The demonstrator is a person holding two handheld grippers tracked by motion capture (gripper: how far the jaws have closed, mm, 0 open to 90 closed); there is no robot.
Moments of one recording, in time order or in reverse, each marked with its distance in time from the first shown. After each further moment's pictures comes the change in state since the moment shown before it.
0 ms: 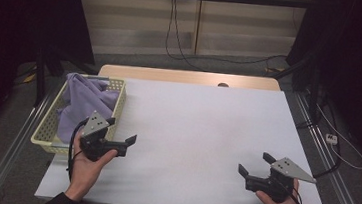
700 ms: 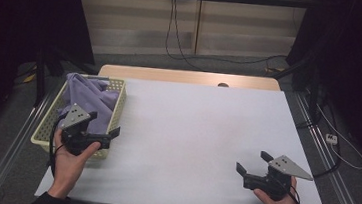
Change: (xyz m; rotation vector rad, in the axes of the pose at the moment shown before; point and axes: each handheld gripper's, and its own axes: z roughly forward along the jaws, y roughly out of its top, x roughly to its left) left arm 0.035 0.004 -0.025 0.006 0.090 -0.049; right arm 0.002 0.003 0.006 0.006 0.006 0.009
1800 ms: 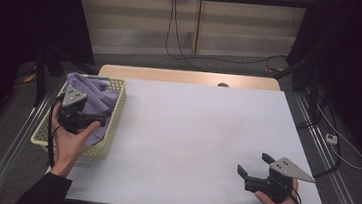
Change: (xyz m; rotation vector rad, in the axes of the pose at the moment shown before) left arm 0.044 0.021 0.026 0.040 0.180 0.026; right arm 0.000 -0.003 -0.006 0.013 0.001 -0.018
